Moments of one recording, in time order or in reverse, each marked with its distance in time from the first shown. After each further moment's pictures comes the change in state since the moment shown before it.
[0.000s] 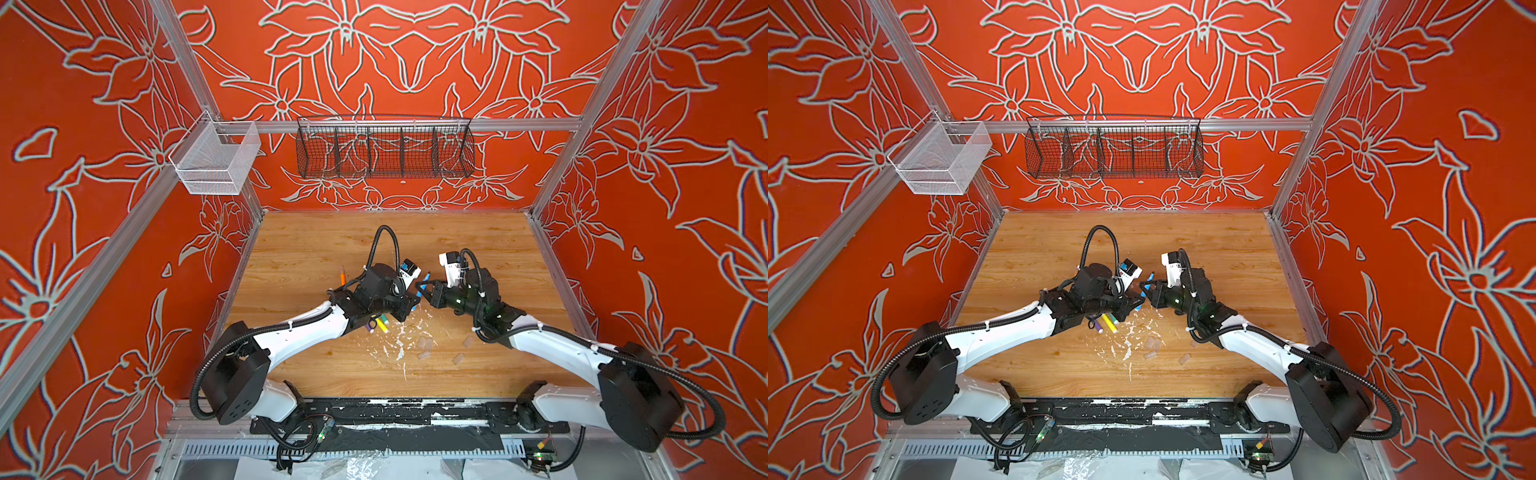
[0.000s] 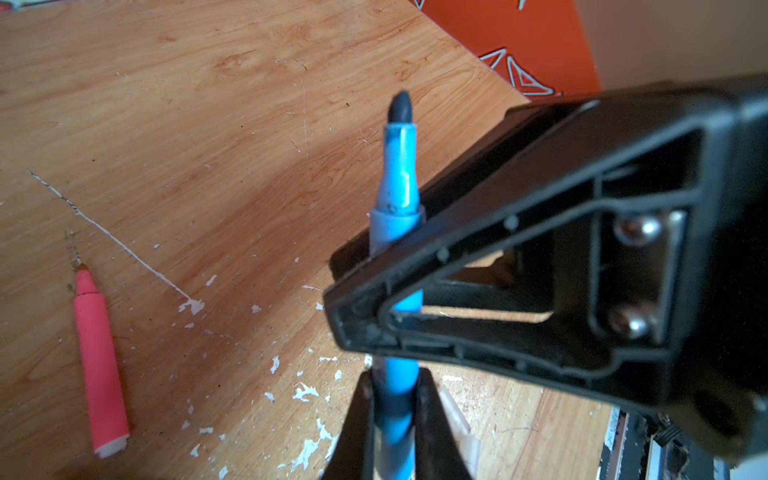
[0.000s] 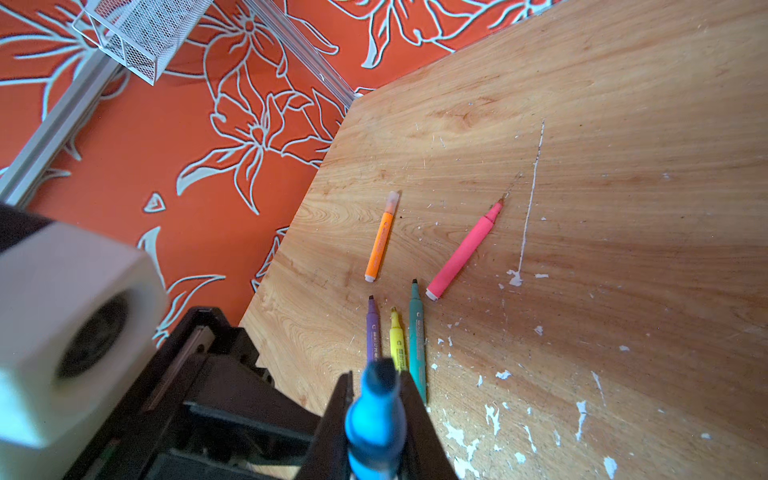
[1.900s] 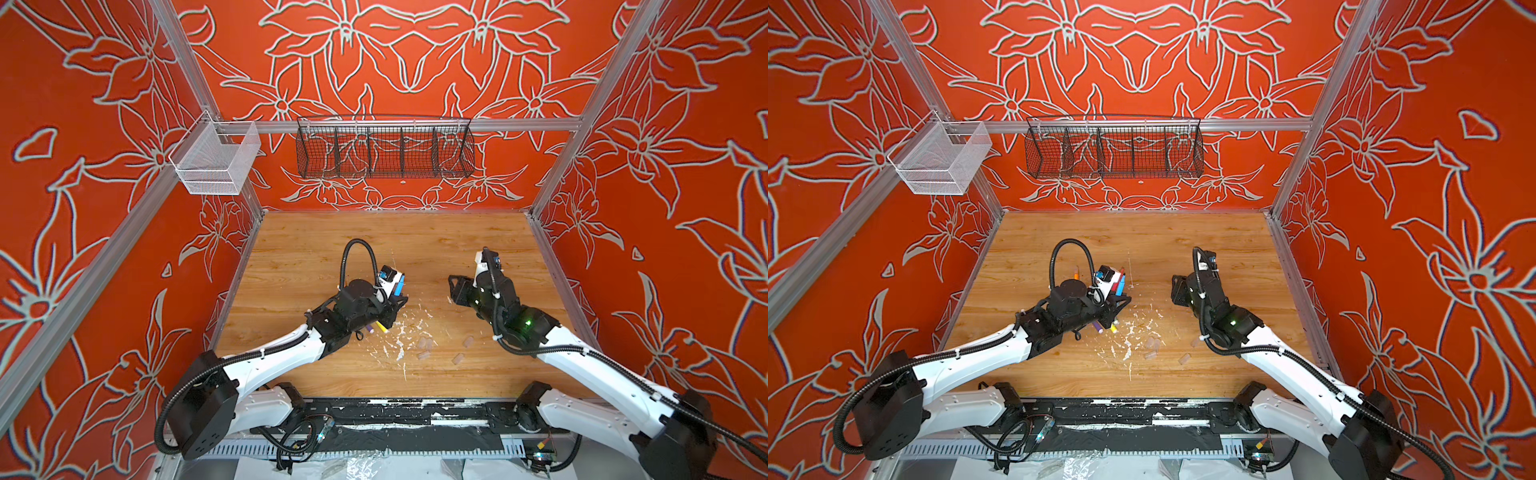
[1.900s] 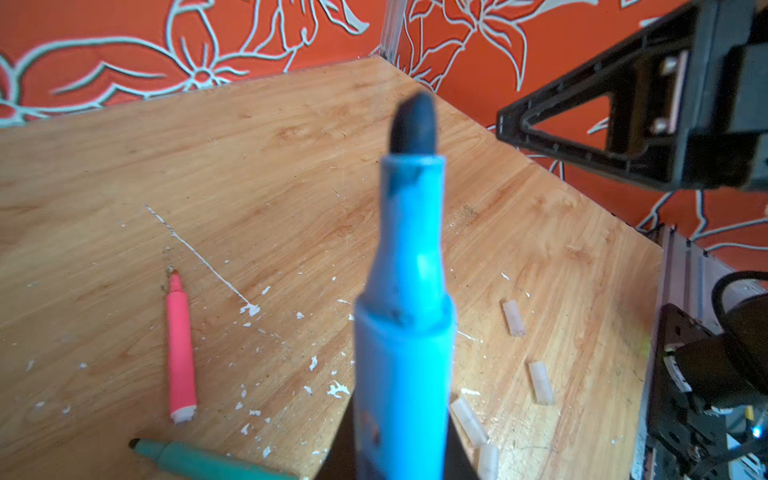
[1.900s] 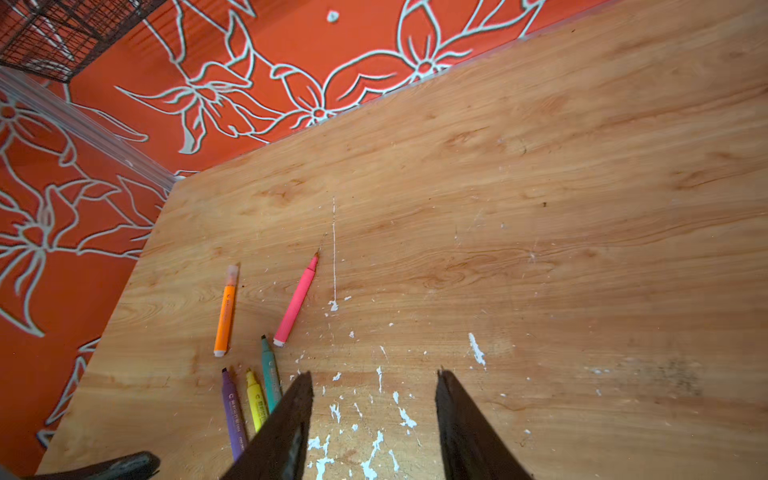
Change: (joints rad) left arm 0.015 -0.250 -0.264 0.228 -0.113 -0.014; right arm 0.072 -0.248 0.187 -0.664 0.651 0.003
